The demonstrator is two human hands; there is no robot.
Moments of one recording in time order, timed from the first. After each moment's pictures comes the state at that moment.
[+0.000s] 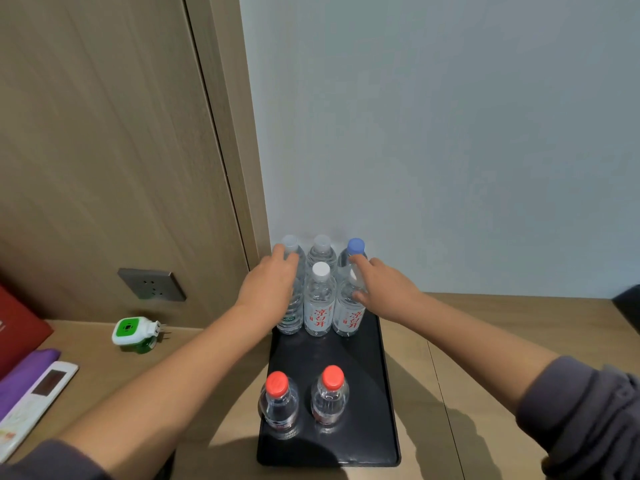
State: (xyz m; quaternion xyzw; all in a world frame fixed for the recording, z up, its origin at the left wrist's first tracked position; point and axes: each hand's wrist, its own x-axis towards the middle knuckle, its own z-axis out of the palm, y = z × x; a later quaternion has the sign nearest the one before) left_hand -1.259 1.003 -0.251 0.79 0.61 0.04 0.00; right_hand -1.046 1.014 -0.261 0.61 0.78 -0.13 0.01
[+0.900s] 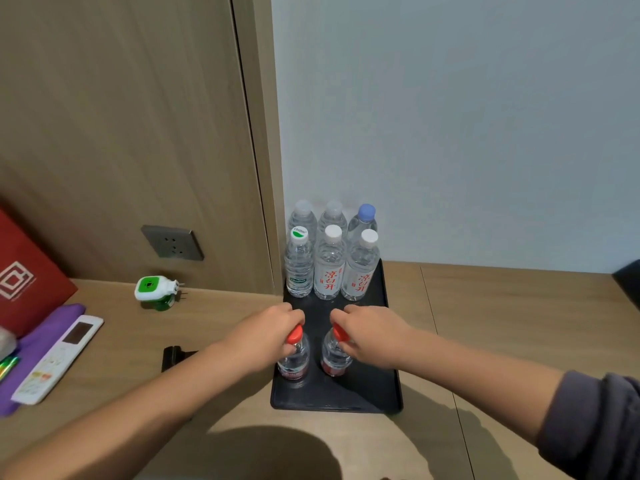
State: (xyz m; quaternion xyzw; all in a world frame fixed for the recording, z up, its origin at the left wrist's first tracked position) left_hand -1.294 0.899 -0.293 0.84 0.51 -0.06 0.18; right_hand -1.084 0.905 -0.292 0.45 0.87 -0.11 0.13
